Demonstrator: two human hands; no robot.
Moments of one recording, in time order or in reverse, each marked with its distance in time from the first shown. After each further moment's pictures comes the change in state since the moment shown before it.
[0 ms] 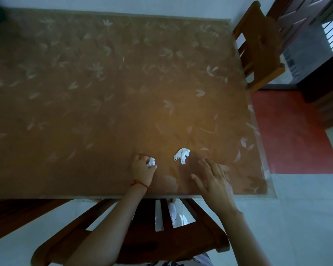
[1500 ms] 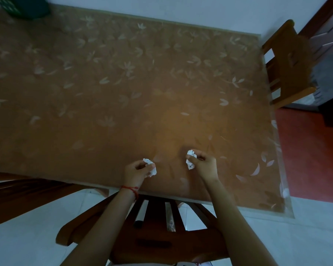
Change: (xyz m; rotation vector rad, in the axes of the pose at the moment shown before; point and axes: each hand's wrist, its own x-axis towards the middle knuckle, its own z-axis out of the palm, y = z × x) left_hand -0.013 -0.044 -0.064 -0.681 -0.091 -0.133; right_hand 0.072 -0.065 0.034 0.989 -0.178 0.428
